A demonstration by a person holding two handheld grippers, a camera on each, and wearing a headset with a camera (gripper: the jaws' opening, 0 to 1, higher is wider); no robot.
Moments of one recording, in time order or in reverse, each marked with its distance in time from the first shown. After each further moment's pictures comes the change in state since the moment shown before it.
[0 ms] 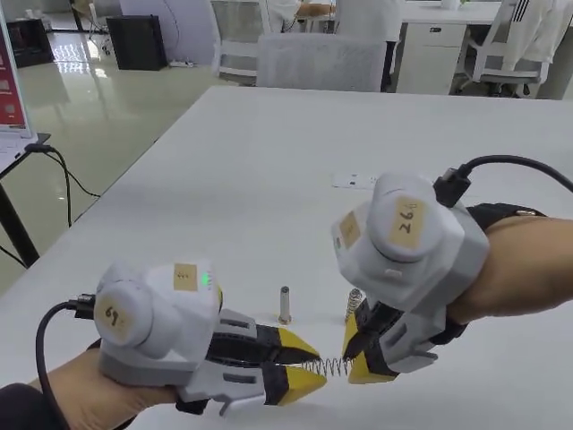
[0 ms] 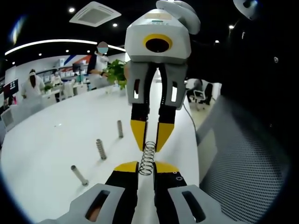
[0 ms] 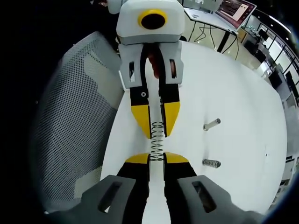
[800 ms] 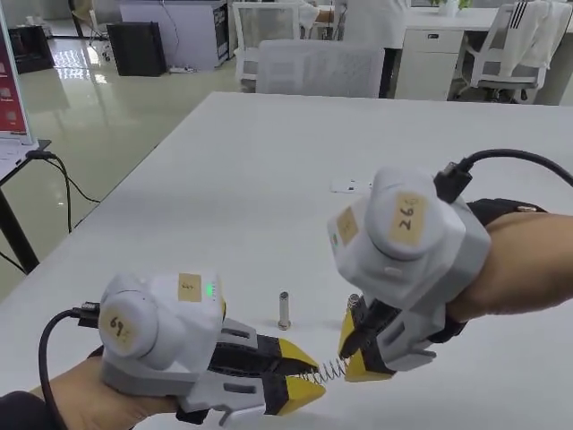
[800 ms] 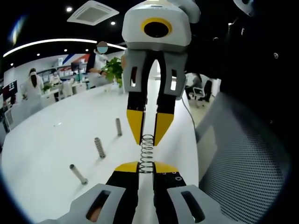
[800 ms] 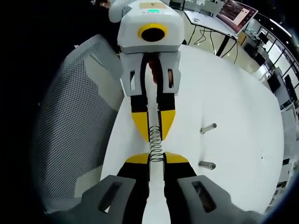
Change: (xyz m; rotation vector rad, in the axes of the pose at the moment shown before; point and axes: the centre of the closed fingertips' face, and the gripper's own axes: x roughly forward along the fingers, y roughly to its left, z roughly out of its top) left arm 0.001 -0.002 -0.004 0.012 0.024 -0.003; right arm -0.009 -0.001 0.010 -0.021 -0.007 -0.023
